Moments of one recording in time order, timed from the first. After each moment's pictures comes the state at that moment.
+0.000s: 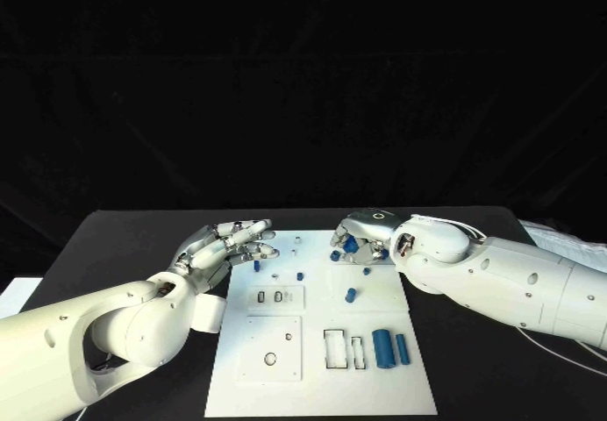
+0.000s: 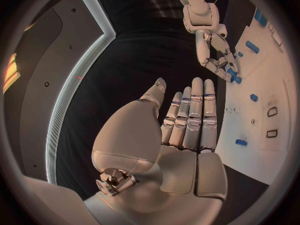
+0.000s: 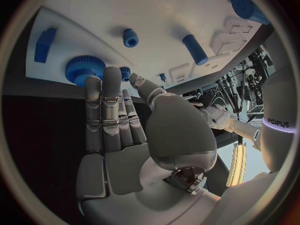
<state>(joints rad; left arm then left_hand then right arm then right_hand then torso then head) 1.14 -0.99 0.00 1.79 0.08 -0.32 0.44 1.34 0.04 0.09 -0.01 0.05 0.91 0.23 0.09 0.07 1.03 0.17 0.11 0.08 1.04 0.11 0.41 0.40 0.18 0.88 0.22 0.42 0.19 1.23 -0.67 -0.01 1.30 -1.73 -0.22 0.03 1.24 -0.08 0.40 -0.15 0.18 1.05 0.13 0.07 0.07 1.11 0.08 0.06 0.06 1.46 -0.01 0.65 0.49 0.17 1.02 0.10 1.07 0.59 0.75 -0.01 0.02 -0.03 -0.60</state>
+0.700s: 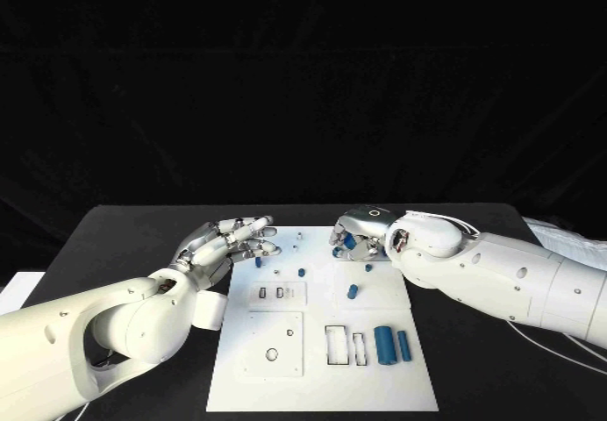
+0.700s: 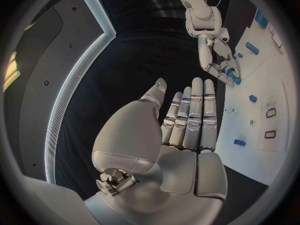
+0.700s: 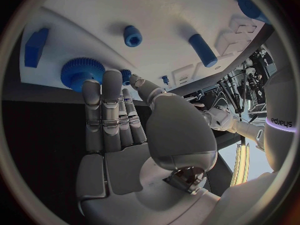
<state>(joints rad) 1.14 -1.00 0.00 1.81 0.09 -0.32 0.44 1.34 0.04 0.09 -0.02 0.05 0.91 0.23 0.09 0.07 1.03 0.17 0.11 0.09 1.04 0.11 0.41 0.40 0.18 0.88 0.22 0.42 0.19 1.23 -0.63 -0.01 1.26 -1.73 -0.19 0.03 1.24 -0.08 0.42 -0.12 0.18 1.08 0.13 0.07 0.07 1.12 0.08 0.06 0.06 1.46 -0.01 0.73 0.55 0.17 1.06 0.10 1.12 0.67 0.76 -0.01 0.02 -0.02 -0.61</state>
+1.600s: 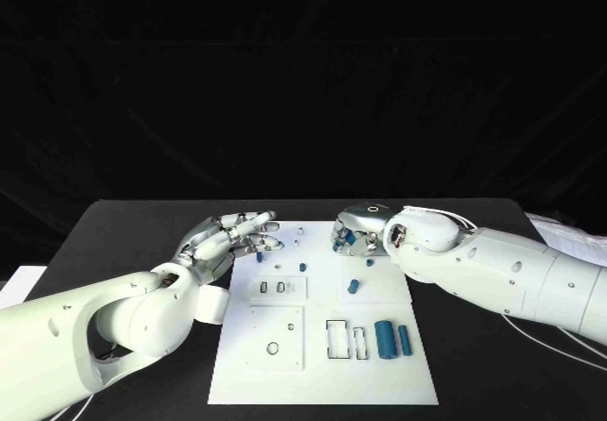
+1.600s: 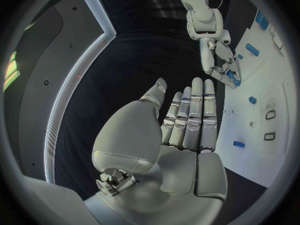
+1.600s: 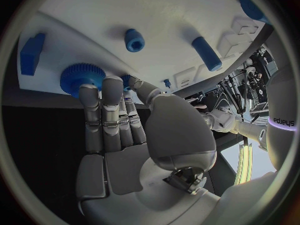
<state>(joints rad) 1.14 -0.99 0.00 1.81 0.09 -0.32 0.44 1.34 0.04 0.09 -0.02 0.05 0.91 0.23 0.09 0.07 1.03 0.17 0.11 0.09 1.04 0.11 0.41 0.40 0.18 0.88 0.22 0.42 0.19 1.23 -0.60 -0.01 1.22 -1.73 -0.16 0.02 1.26 -0.06 0.44 -0.10 0.15 1.12 0.13 0.07 0.07 1.18 0.08 0.06 0.06 1.46 -0.01 0.83 0.63 0.16 1.08 0.10 1.17 0.74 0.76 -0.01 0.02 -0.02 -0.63</state>
